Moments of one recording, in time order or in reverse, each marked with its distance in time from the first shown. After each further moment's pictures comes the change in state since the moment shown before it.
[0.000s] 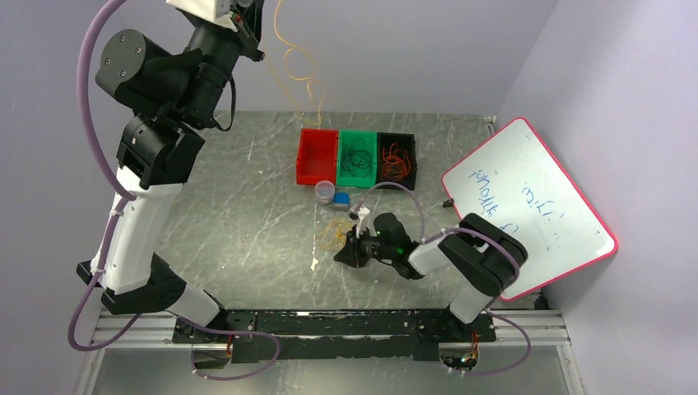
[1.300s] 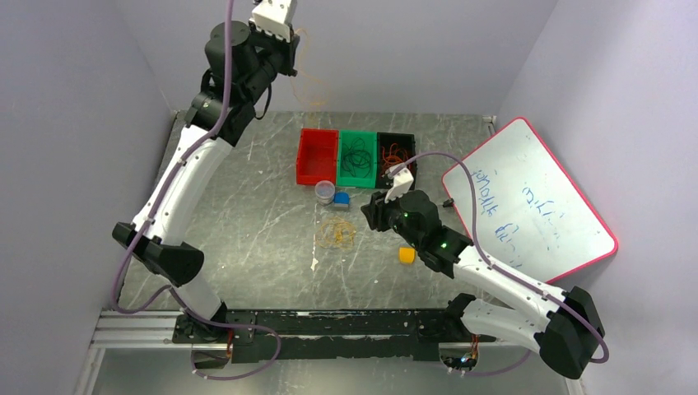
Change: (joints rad) left arm 0.202 0.161 -0.215 -0.014 0.101 -0.163; right arm 0.005 -0.701 0.203 -0.756 0.620 -0.072
